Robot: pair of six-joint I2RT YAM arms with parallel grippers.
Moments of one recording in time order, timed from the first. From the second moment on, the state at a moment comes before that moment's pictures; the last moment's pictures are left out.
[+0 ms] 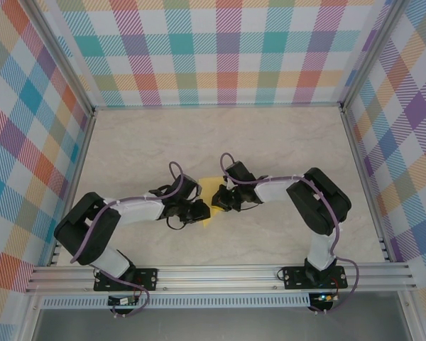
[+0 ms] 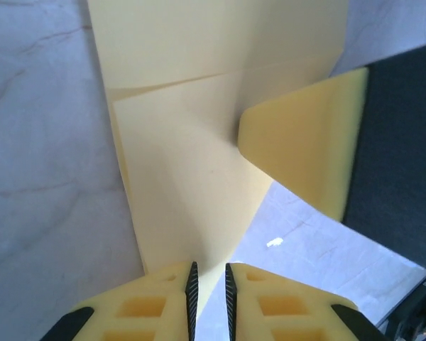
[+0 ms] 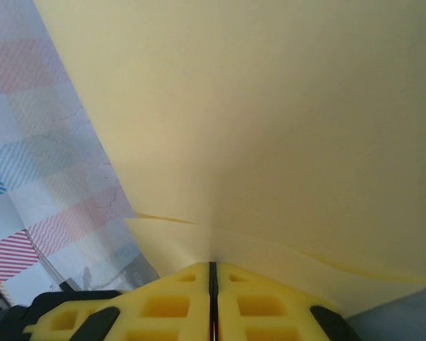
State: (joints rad) left arm -0.69 1.53 0.67 -0.18 0.38 -0.84; right arm 0.72 1.86 0.91 -0.04 -0.51 1.02
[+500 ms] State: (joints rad) left arm -0.68 1.48 0.68 -0.06 0.49 -0.97; right arm 0.71 1.86 0.91 -0.04 -0.51 1.03
